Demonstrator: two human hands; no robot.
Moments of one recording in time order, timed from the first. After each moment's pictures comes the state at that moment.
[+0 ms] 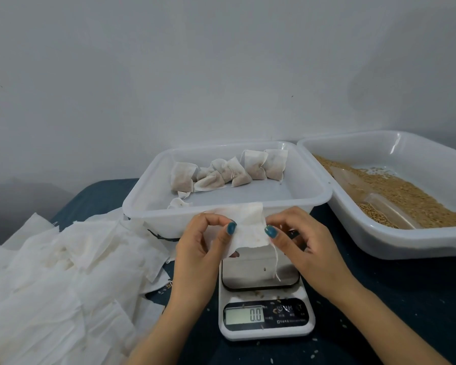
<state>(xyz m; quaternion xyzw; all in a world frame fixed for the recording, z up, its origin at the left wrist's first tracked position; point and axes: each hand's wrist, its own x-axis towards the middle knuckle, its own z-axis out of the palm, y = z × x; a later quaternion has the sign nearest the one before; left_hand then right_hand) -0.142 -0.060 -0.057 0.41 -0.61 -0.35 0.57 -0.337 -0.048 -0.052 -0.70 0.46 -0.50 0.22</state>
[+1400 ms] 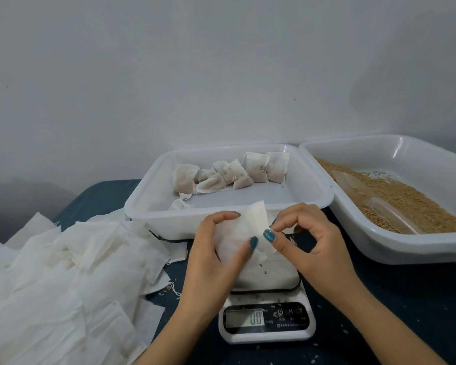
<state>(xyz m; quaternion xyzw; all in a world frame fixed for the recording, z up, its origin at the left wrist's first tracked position) -0.151 -0.045 -0.055 0.45 -0.67 -0.29 0.52 -0.334 -0.042 -0.044 -0.68 0.42 -0.56 0.18</state>
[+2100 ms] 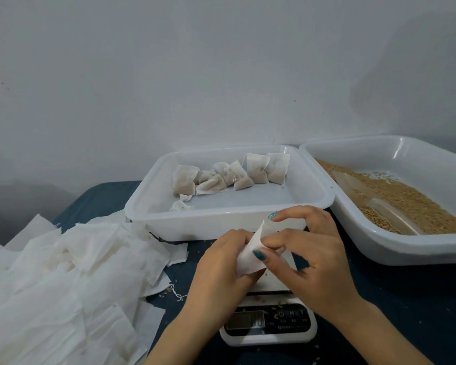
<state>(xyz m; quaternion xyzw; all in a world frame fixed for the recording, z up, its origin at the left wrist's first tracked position) -0.156 -0.047 -0.058 0.45 -0.78 -0.20 0.38 -0.326 -0.036 -0.043 -0.76 0.35 -0.54 -0.09</state>
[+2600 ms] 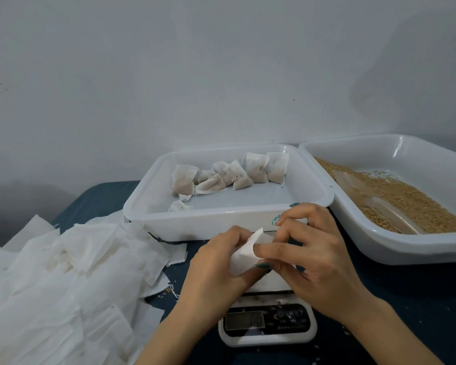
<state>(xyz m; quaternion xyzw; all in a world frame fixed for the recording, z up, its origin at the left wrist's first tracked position) -0.149 -0.048 -0.053 0.42 -0.79 -0.22 0.39 -0.337 -0.040 -0.042 -0.81 0.32 -0.47 -0.15</state>
